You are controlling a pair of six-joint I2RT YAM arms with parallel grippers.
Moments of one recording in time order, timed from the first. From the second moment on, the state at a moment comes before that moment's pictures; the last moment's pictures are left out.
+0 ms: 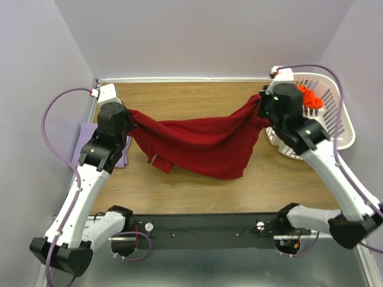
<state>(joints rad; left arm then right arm) -0.30 0.93 1.11 -0.52 -0.43 -0.37 0.53 1.13 1.37 -0.55 0.43 0.17</state>
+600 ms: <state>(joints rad) -0.28 1.71 1.32 -0.35 -0.32 -0.31 0.50 1.68 1.41 -0.49 0.18 0.14</state>
